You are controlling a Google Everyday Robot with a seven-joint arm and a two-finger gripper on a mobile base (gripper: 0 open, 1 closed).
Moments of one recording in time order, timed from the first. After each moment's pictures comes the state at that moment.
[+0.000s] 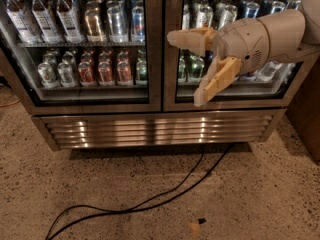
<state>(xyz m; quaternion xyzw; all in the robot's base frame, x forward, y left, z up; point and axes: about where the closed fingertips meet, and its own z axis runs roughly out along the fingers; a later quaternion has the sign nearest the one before) 0.472 -0.043 1.000 -0.60 0.49 0.47 0.43</state>
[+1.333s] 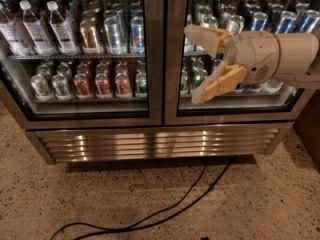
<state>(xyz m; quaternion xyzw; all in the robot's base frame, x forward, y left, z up) 0.482 -0.057 1.007 -0.53 0.48 0.46 0.53</state>
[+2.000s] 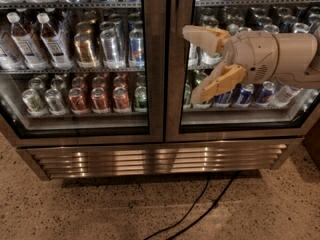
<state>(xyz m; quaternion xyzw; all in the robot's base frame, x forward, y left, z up) 0.482 -0.057 1.007 -0.53 0.48 0.46 0.53</state>
